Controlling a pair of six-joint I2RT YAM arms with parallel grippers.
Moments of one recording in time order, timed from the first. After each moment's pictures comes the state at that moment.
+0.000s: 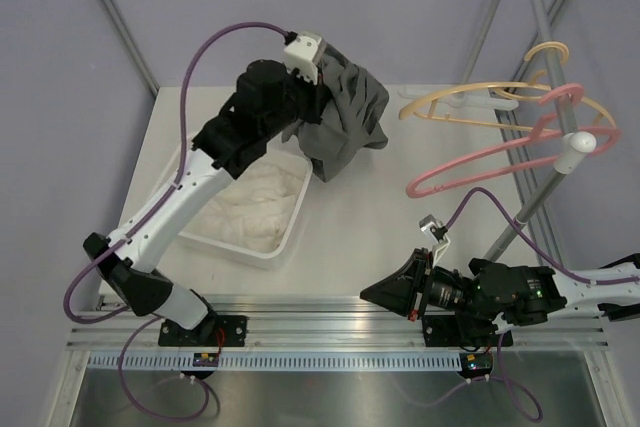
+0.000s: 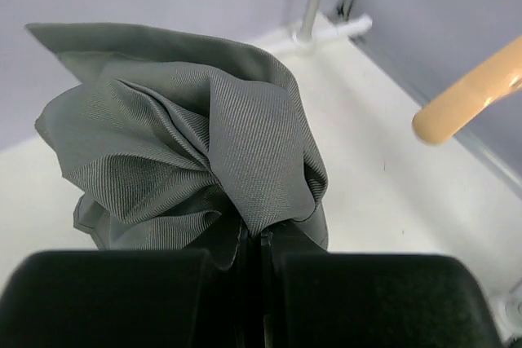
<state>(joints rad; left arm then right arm) -0.72 1.52 1.69 -0.39 -0.07 -0.13 1.70 0.43 0.65 -0.23 0.41 0.86</state>
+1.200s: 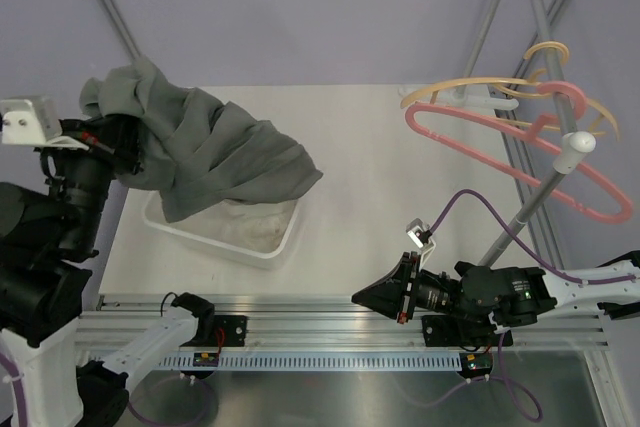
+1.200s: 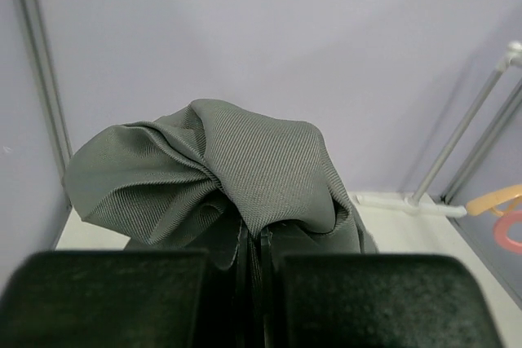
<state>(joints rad) -0.39 0.82 1.71 -0.66 -0.24 -0.13 1.70 0.51 0.65 -0.22 0.41 0.87</state>
